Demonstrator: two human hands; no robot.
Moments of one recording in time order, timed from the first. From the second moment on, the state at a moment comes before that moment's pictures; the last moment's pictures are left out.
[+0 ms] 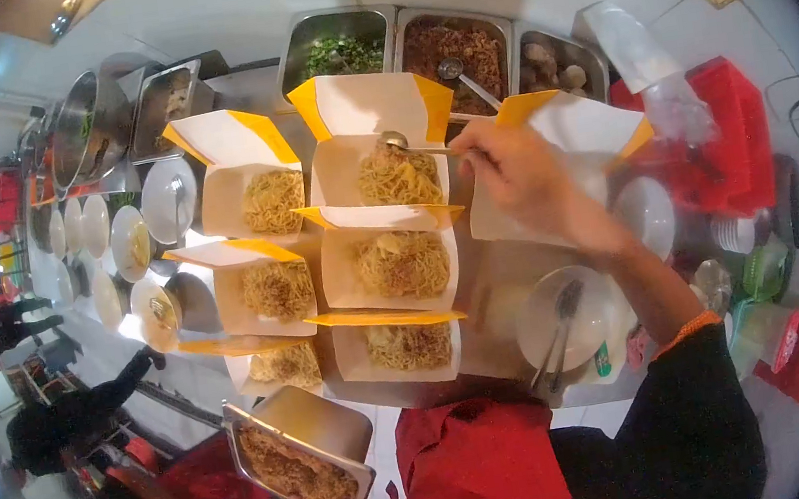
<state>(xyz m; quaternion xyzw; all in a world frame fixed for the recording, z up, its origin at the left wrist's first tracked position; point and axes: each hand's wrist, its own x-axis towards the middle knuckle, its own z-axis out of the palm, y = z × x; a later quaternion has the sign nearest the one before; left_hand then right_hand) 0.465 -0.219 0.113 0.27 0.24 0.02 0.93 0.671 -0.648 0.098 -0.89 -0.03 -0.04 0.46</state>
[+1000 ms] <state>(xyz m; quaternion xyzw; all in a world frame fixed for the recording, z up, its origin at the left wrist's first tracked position) 0.507 -0.165 0.131 0.43 0.20 -0.10 0.88 0.552 -0.386 0.204 -0.89 -0.40 -0.07 0.20</state>
